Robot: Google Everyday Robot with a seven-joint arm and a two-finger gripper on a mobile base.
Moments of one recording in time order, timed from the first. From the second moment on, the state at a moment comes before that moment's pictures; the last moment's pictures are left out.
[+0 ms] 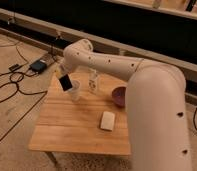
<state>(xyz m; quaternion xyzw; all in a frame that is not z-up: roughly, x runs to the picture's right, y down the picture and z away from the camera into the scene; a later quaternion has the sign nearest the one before) -0.185 -0.085 0.822 -0.23 -0.14 0.47 0.84</state>
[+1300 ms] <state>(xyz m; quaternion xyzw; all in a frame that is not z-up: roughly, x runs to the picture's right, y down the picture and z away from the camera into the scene) -0.171 -0.072 0.851 -0.20 -0.13 0.47 0.85</state>
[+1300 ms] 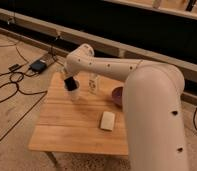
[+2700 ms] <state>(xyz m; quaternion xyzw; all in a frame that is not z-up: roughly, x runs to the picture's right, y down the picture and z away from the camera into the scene) -0.167 -0.065 0.849 -0.19 -0.13 0.46 0.86</state>
